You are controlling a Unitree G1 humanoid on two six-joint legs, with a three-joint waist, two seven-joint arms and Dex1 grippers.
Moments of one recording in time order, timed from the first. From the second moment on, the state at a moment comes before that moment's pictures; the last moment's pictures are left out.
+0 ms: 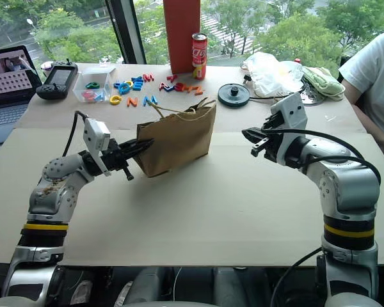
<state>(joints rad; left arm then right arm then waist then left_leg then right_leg) -0.47 0.55 0.08 -0.02 -0.50 0.29 -1.02 -0.53 -0.65 -0.18 -0.25 0.42 0.91 0.70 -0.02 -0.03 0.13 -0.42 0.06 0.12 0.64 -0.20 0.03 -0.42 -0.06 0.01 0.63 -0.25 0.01</state>
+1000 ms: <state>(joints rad) -0.50 0.71 -0.02 0.22 -0.46 0.23 -1.45 -0.42 -0.83 -0.15 -0.27 0.46 0.82 0.90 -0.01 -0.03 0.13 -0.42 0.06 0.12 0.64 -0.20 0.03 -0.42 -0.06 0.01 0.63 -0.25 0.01</state>
